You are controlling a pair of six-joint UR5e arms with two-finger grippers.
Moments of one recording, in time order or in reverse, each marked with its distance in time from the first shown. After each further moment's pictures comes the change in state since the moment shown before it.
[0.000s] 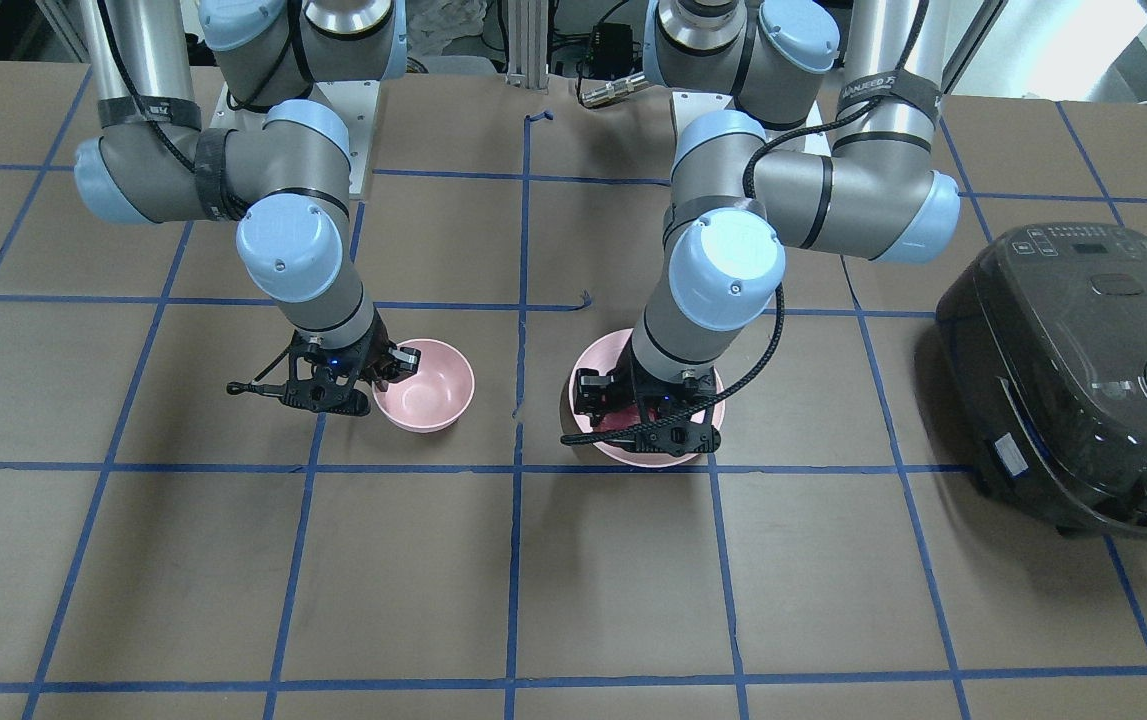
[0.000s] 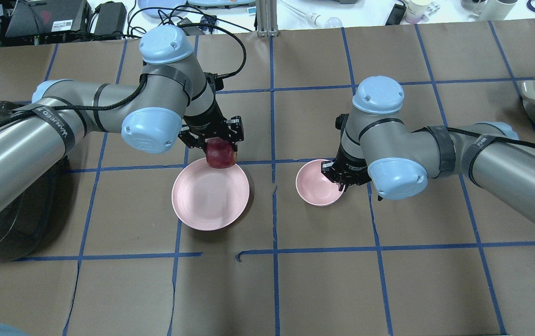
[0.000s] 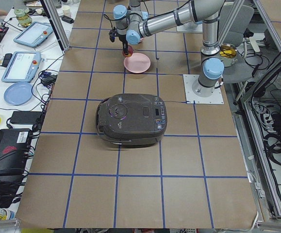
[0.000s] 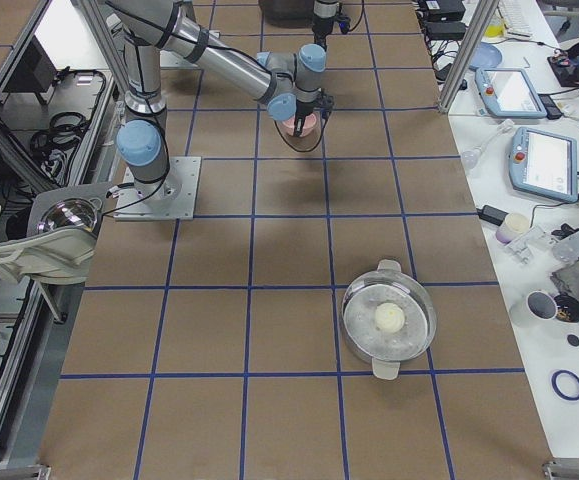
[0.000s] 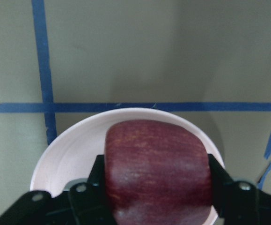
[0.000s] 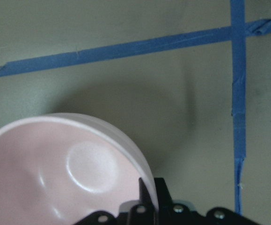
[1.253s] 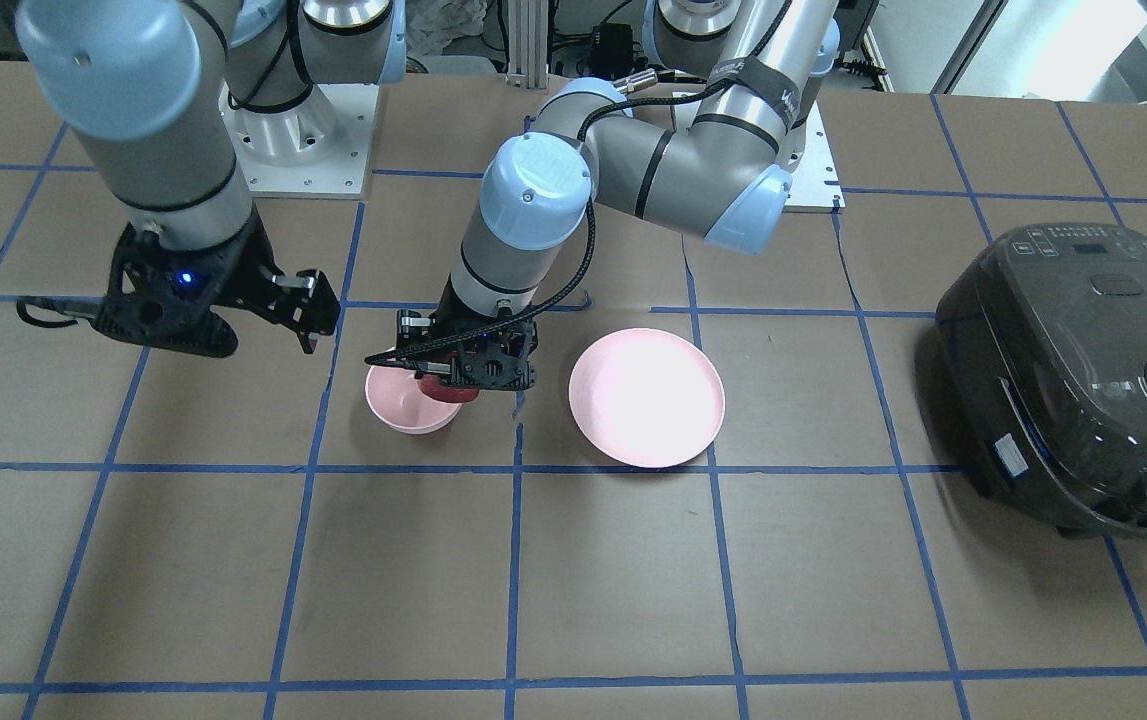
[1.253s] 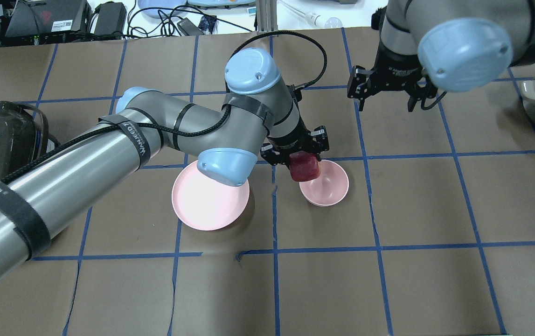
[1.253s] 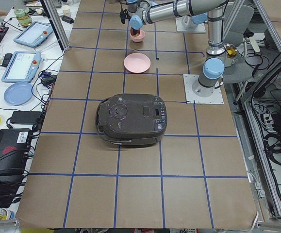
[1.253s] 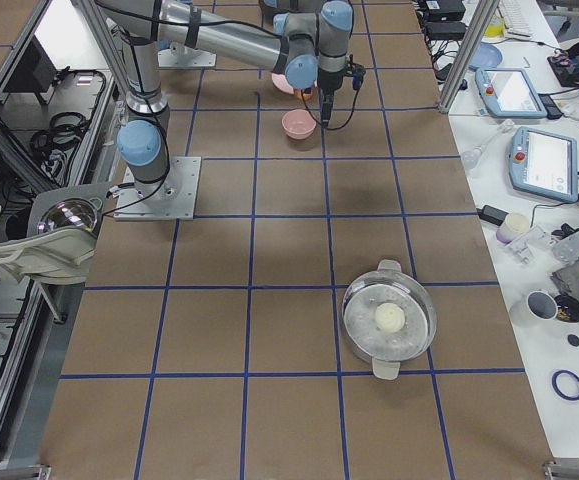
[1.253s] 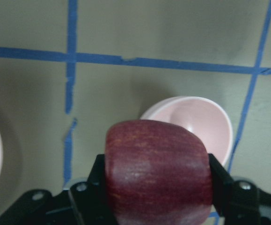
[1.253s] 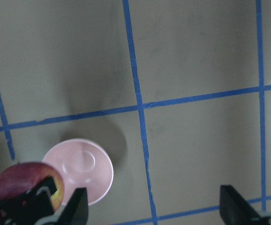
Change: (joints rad) left arm -0.263 -0.056 0.027 0.219 -0.158 -0.373; right arm -0.047 -0.140 -0.509 0.567 -0.128 -0.053
